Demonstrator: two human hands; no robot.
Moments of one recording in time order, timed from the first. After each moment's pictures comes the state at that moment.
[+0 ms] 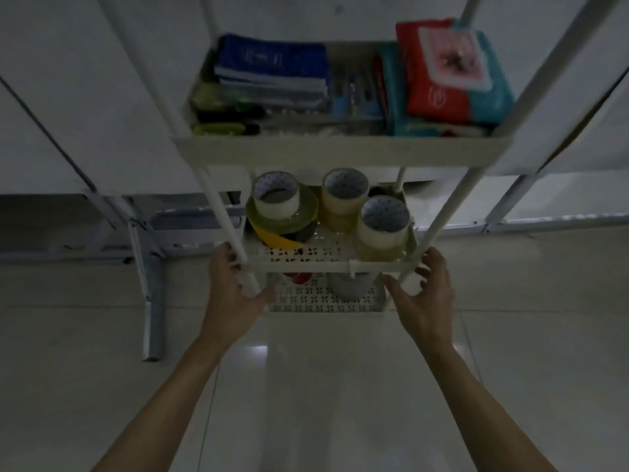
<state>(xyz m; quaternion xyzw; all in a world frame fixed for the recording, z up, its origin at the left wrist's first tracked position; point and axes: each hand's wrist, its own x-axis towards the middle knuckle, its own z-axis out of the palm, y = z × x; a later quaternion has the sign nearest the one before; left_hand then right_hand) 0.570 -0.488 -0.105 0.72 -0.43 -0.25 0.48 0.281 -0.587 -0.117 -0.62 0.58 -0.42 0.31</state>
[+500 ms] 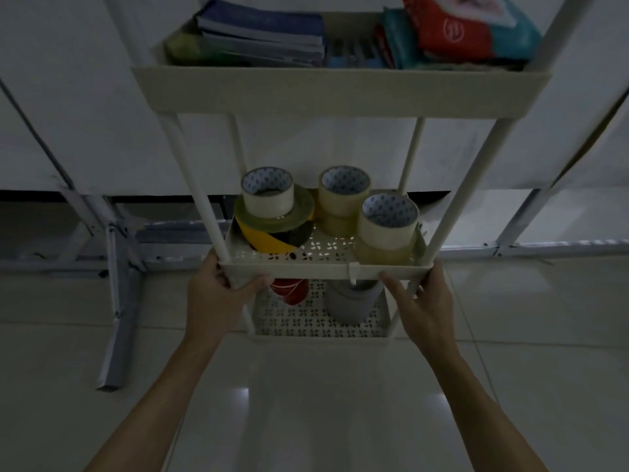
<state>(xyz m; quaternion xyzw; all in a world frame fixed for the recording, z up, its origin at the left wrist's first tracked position) 0.577 -0.520 -0.156 0.68 -0.42 -0.17 0.58 0.285 -0.630 -0.172 -0.62 0.49 -0.48 0.38</state>
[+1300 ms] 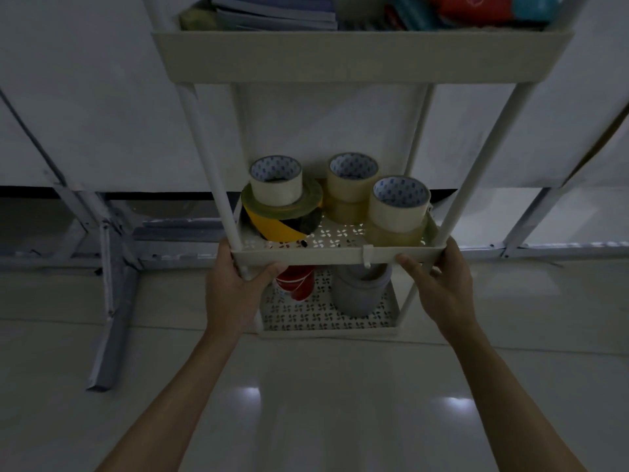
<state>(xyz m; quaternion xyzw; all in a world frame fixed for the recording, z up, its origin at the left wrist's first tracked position) 0.545 -0.549 -0.158 0.67 -0.41 -0.14 0.60 0.266 -0.671 -0.159 -0.62 0.47 -0.49 0.39</state>
